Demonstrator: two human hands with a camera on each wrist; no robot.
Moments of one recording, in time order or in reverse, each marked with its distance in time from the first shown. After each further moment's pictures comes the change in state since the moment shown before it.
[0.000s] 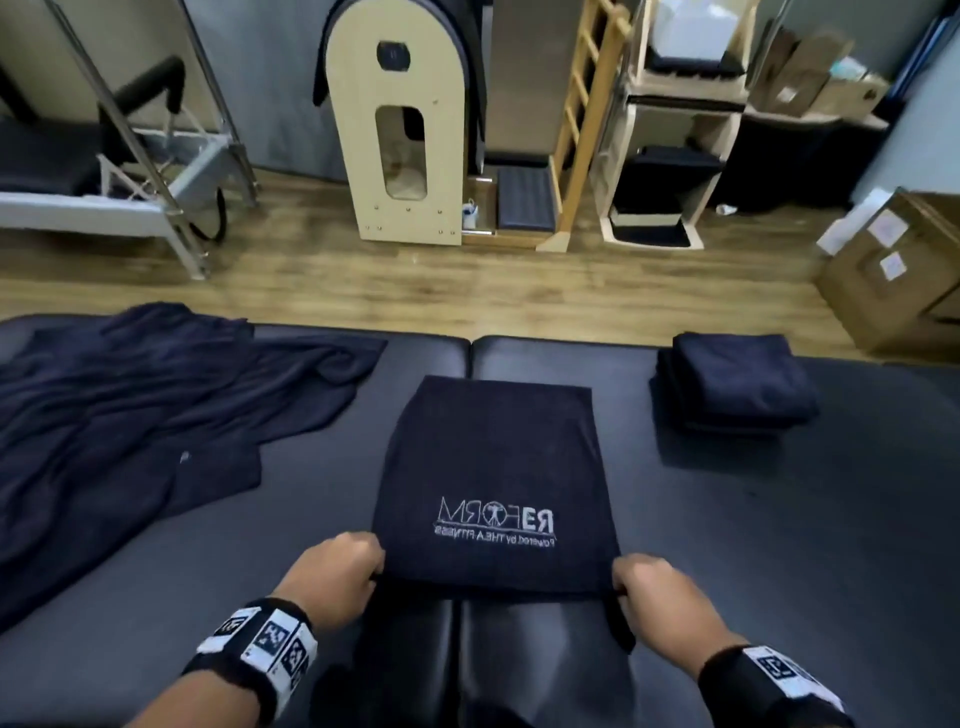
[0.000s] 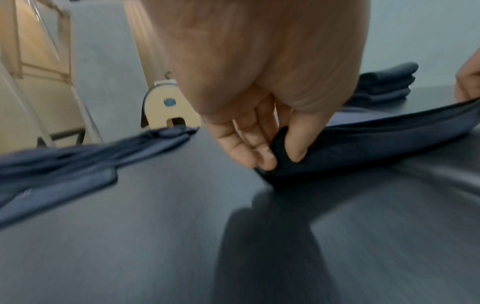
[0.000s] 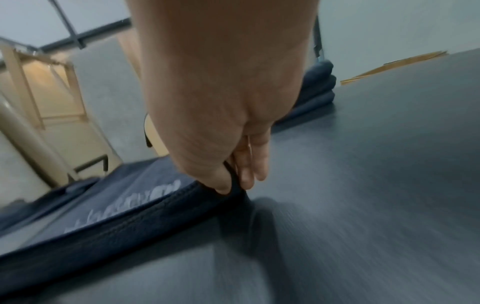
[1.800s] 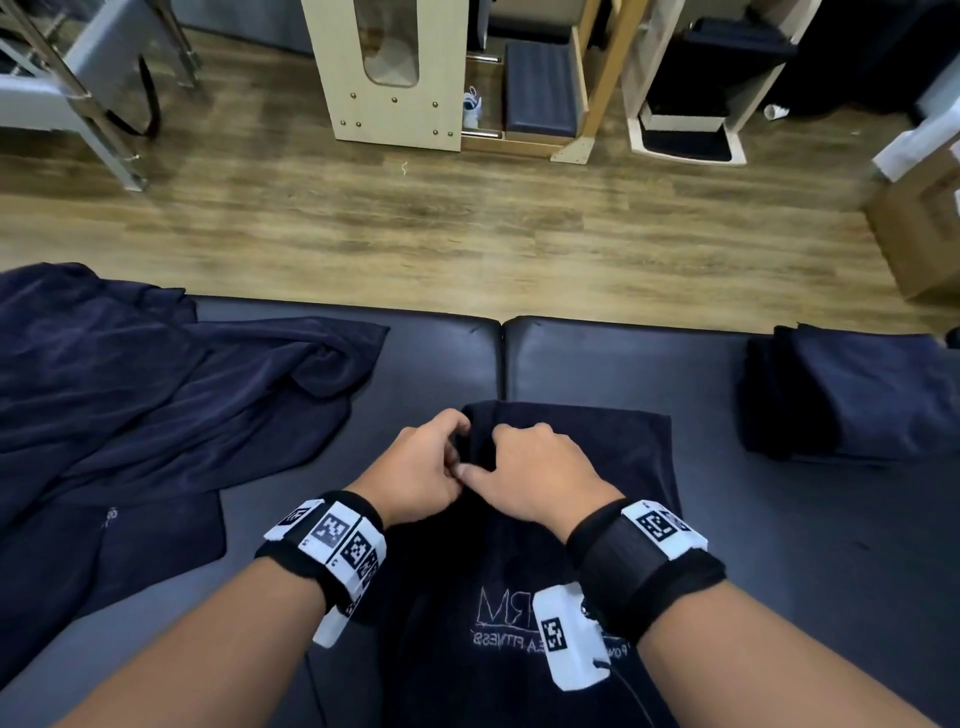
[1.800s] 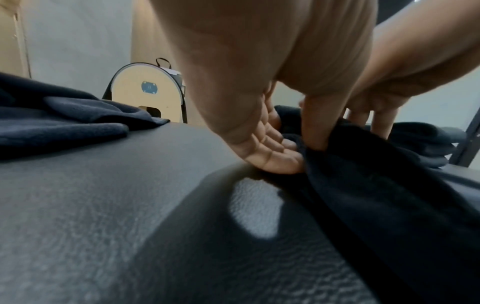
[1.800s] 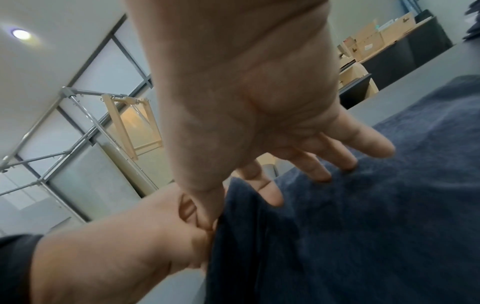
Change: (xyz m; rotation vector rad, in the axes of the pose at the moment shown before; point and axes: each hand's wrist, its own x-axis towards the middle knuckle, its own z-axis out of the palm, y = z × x) left_hand 0.192 -0.017 -0.082 -0.667 0.115 0.144; right_hand 0.214 -0.197 -0.100 0.057 -0.133 0.072
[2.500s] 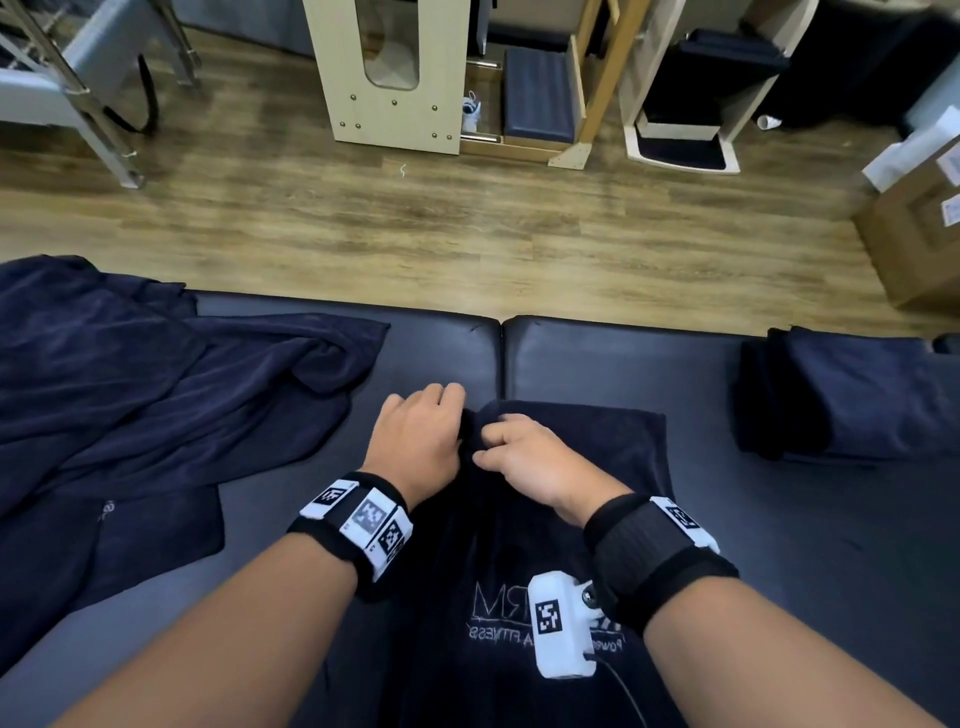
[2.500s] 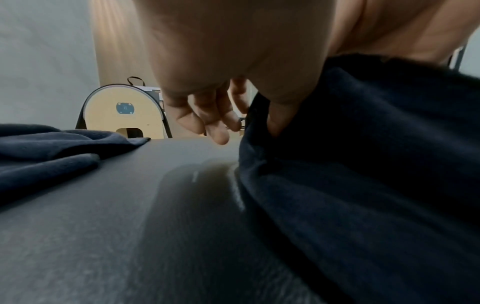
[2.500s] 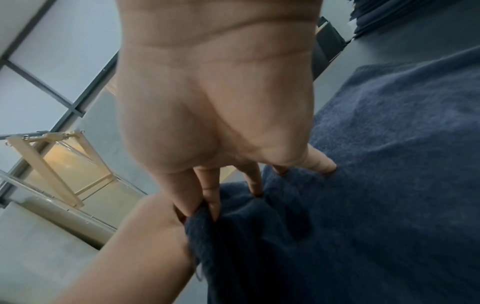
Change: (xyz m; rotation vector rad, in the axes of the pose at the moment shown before) left_hand 0.016 0.003 0.004 0.699 0.289 0.139; right_hand -0.003 0.000 -0.005 0.625 -0.074 -0.081
